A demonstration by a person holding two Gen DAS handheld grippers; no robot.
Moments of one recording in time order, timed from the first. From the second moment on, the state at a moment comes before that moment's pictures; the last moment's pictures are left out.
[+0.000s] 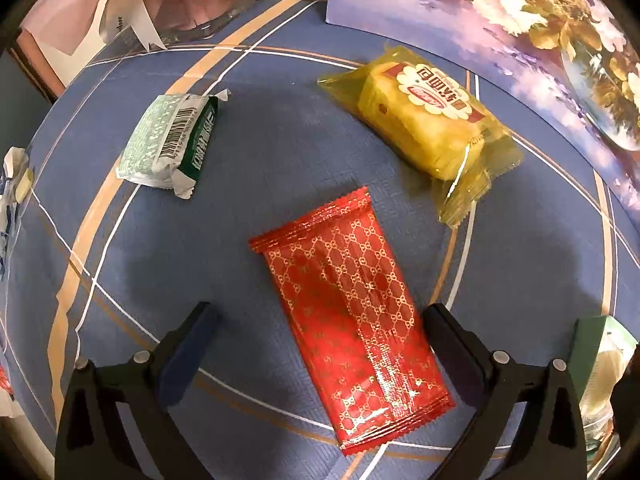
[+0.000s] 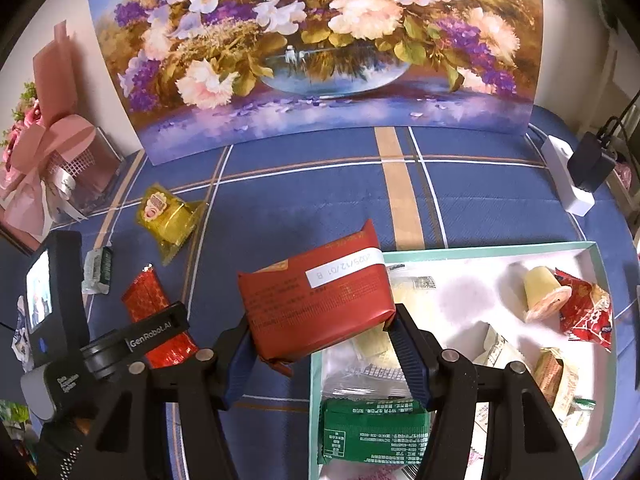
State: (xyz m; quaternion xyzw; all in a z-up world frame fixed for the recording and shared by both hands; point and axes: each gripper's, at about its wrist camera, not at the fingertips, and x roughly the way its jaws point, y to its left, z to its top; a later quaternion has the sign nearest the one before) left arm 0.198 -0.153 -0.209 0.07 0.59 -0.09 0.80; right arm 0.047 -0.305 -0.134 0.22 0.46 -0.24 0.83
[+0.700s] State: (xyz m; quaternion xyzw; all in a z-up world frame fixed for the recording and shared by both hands) left arm 0.174 -0.138 -0.185 0.03 0.59 -0.11 0.80; right arm 0.034 -0.305 -0.131 0.22 0.46 -0.25 0.82
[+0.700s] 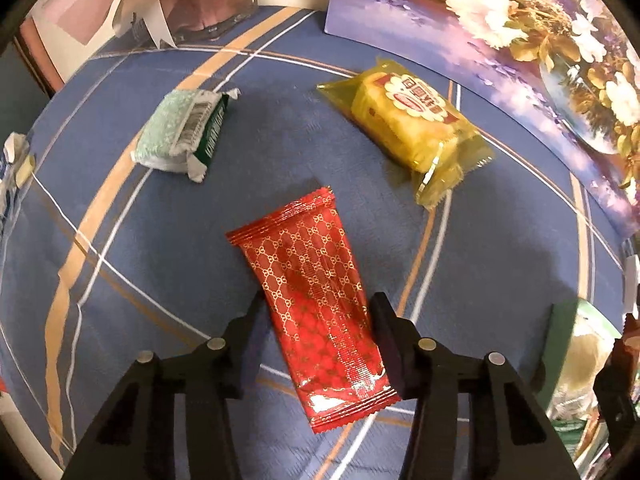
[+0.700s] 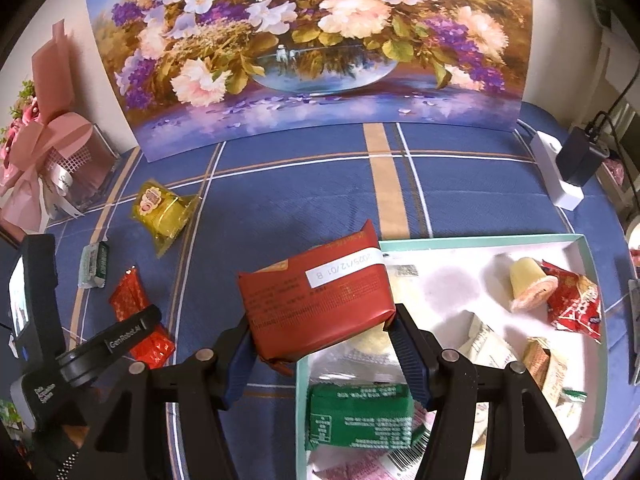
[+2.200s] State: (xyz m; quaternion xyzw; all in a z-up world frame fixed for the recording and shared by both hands) left arm 0.008 -0.309 -0.125 0.11 0.54 -0.36 0.75; right arm -0.120 -0.429 -0.141 0.36 0.44 -0.38 0.73
